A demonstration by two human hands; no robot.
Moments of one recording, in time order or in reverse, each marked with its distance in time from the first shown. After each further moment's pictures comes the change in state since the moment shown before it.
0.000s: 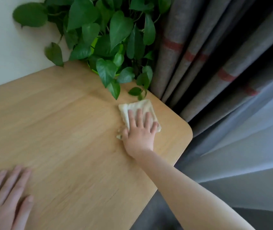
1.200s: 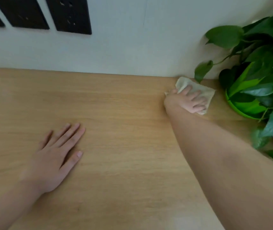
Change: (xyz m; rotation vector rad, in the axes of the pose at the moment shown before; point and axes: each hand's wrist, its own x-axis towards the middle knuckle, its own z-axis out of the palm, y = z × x) left_hand -0.053 -0.082 -0.082 0.127 0.089 -0.347; right_hand 0.130 -0.293 0.033 -0.030 -0.073 0.040
